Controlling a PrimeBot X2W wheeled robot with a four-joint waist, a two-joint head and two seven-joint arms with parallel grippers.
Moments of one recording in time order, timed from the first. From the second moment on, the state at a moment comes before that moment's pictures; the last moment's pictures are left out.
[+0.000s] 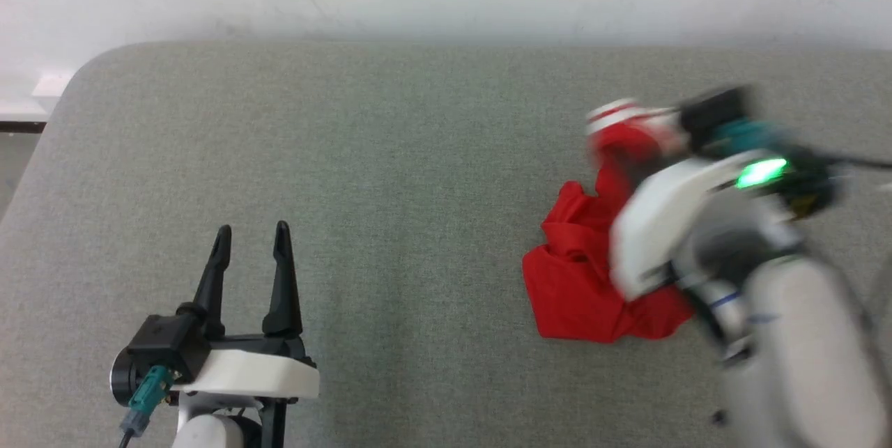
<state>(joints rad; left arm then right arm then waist) -0.04 0.05 -0.01 0.01 -0.21 -0.03 -0.26 -0.39 -0.06 0.15 -0.11 0.11 0.13 0.60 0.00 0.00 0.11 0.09</state>
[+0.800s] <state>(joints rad) -0.04 0.05 -0.06 0.04 -0.21 -0.04 -0.26 -0.21 -0.05 0.21 -0.06 0.23 0.13 0.17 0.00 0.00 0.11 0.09</state>
